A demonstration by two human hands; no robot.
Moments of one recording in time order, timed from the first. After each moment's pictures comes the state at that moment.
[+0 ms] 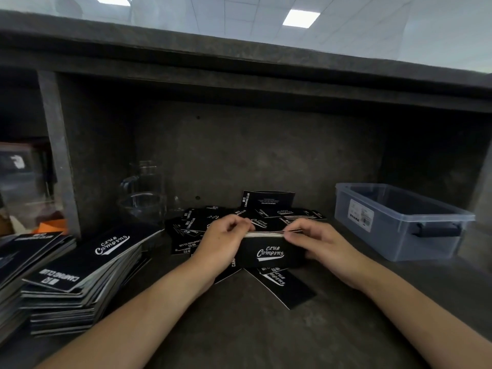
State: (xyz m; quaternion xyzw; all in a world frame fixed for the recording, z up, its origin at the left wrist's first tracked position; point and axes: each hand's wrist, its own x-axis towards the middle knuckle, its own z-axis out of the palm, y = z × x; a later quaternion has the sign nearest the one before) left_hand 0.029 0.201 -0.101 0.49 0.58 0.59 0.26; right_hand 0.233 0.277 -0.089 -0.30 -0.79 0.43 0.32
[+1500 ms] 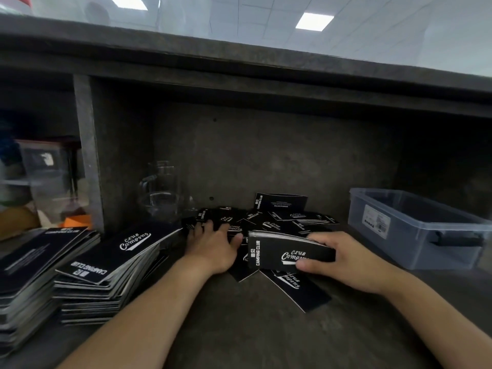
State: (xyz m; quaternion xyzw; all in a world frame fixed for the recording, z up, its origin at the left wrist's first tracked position) left_hand -0.021 0.209 -0.110 0.53 0.83 0.18 0.04; right_hand 0.246 0.263 -0.073 -0.26 -0.90 0.29 0.20
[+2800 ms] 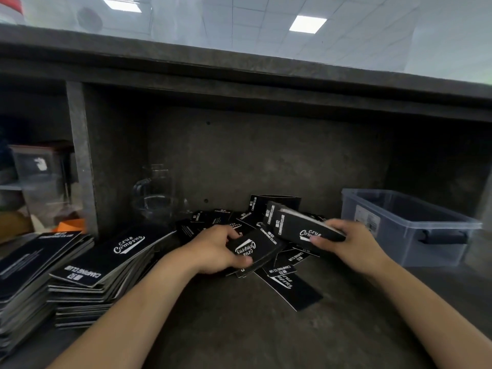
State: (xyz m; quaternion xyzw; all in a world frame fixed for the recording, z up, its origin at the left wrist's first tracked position) left_hand -0.010 0.184 -0.083 0.58 0.74 0.27 0.21; right_hand 0.259 0.303 -0.086 -0.41 -0.80 0.24 0.37
